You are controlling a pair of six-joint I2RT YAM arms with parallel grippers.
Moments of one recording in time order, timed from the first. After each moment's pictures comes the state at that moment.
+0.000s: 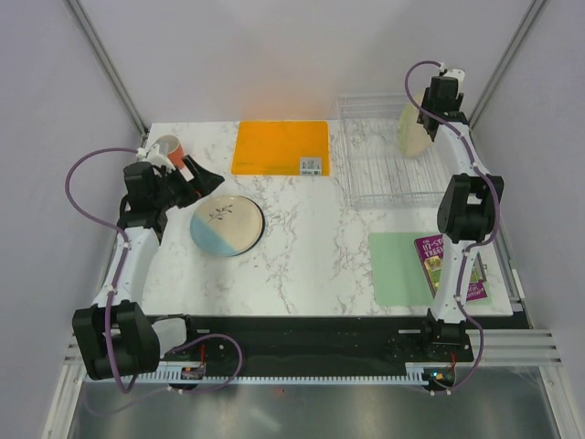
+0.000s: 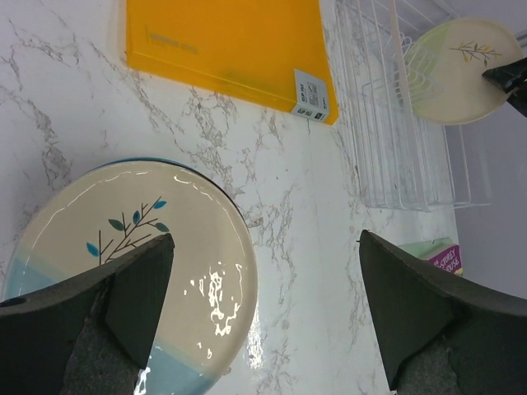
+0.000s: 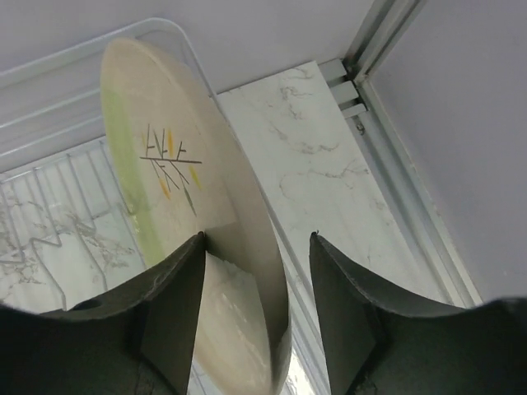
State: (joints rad) left arm 0.14 1.18 0.87 -0.12 0.53 -0.49; right arm -0.05 2.27 2.11 -0.35 0.42 0.09
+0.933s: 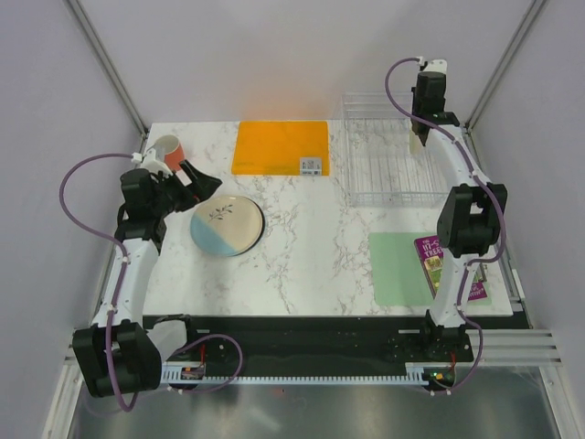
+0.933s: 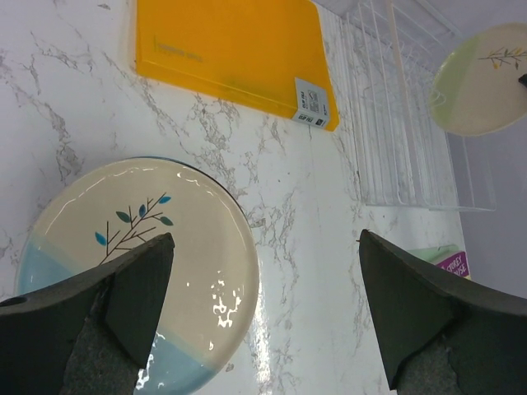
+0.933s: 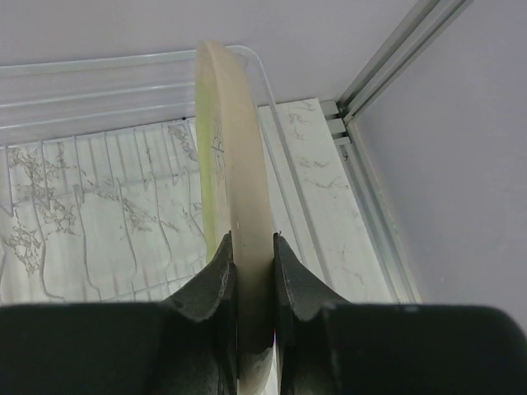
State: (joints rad) left arm 0.14 1.09 0.82 -0.12 0.50 -0.49; right arm 0.03 2.09 1.95 -0.28 0.42 -0.04
